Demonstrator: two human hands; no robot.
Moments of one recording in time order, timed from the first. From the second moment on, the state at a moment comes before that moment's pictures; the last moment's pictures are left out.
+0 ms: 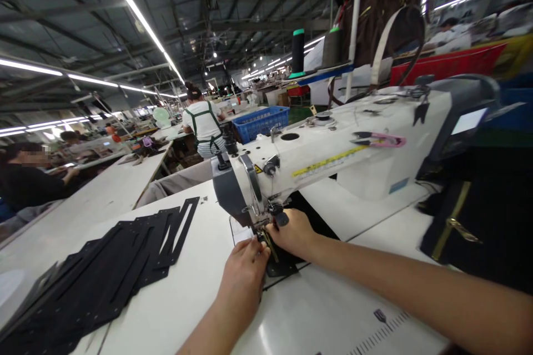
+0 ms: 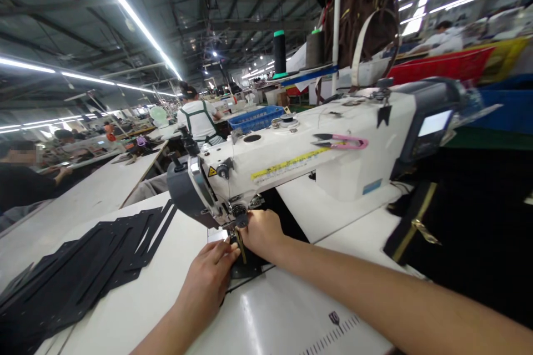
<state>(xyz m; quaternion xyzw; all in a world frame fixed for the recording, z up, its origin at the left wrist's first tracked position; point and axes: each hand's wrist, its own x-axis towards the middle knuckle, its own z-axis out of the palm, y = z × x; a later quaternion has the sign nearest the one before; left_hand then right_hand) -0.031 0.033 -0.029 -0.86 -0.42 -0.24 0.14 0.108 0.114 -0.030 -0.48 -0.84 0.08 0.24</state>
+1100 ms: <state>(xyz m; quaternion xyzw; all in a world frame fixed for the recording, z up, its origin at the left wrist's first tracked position) -0.022 0.026 -0.026 -0.86 -0.42 -0.24 0.18 0.150 0.082 -0.044 -0.13 -0.95 -0.09 0.28</state>
